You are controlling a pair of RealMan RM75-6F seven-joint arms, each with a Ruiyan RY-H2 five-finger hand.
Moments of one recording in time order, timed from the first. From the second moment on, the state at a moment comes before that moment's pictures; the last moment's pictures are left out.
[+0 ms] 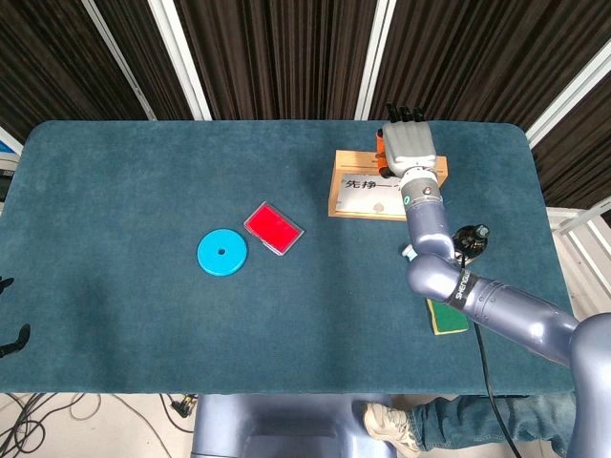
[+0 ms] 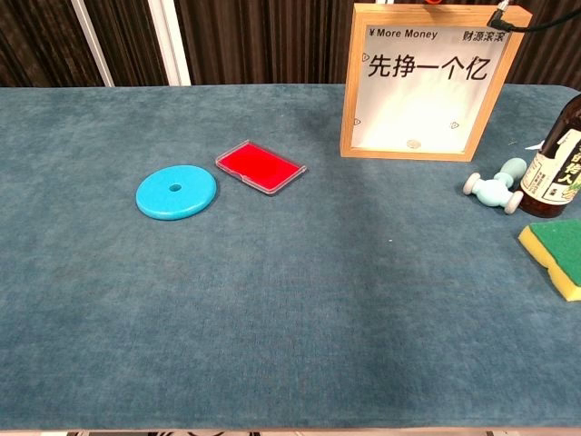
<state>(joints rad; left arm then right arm) -0.11 -0.97 -0.08 -1.77 1.08 1.21 -0.04 1.29 -1.31 0.30 -1.27 -0.15 0.84 -0.77</state>
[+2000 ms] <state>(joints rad) -0.11 -0.97 -0.08 -1.78 1.07 1.21 -0.03 1.27 -1.29 0.29 -1.30 -0.13 0.86 -0.78</state>
